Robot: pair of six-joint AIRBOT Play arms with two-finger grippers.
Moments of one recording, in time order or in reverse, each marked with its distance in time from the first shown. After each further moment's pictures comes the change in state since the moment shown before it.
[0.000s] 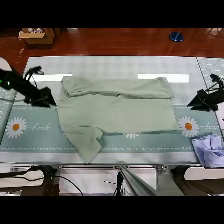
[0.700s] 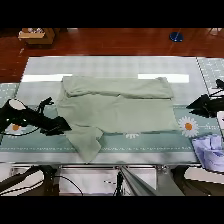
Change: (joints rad) left arm -0.012 0.218 -0.599 -0.208 0.292 0.108; right arm -0.075 0.126 -0.167 0.134 -0.040 -0.090
